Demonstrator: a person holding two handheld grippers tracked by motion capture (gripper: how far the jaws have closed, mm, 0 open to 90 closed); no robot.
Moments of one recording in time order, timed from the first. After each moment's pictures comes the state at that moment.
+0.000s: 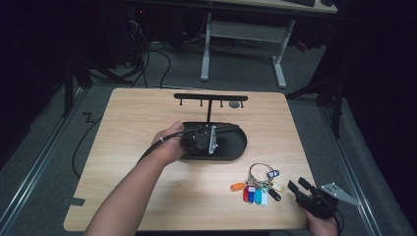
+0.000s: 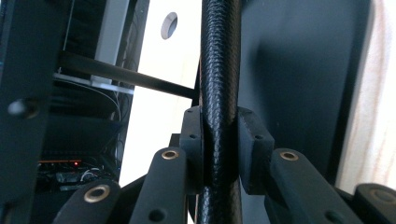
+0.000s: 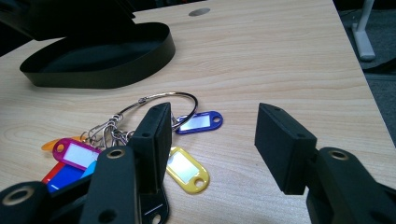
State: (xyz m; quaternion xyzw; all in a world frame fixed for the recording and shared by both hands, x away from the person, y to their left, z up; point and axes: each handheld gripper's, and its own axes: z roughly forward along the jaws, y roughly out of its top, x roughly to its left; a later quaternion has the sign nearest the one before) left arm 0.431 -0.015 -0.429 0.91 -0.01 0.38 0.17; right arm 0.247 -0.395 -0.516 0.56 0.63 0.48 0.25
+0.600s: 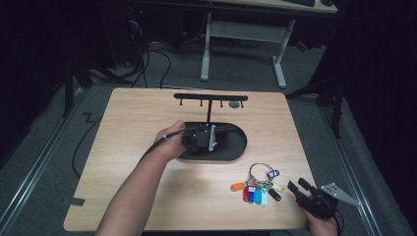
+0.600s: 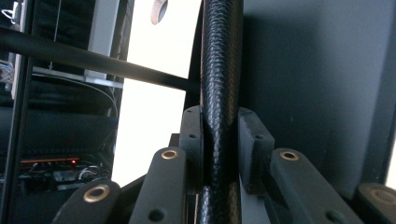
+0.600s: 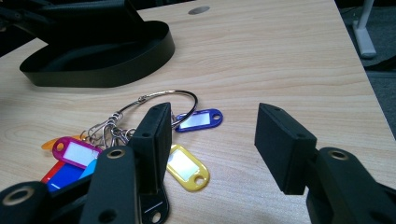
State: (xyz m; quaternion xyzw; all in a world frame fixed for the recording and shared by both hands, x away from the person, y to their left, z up) left arm 0.455 -0.017 -0.456 0.91 -0.02 0.38 0.15; right arm 0.247 -0.395 -0.517 0.56 0.63 0.48 0.25
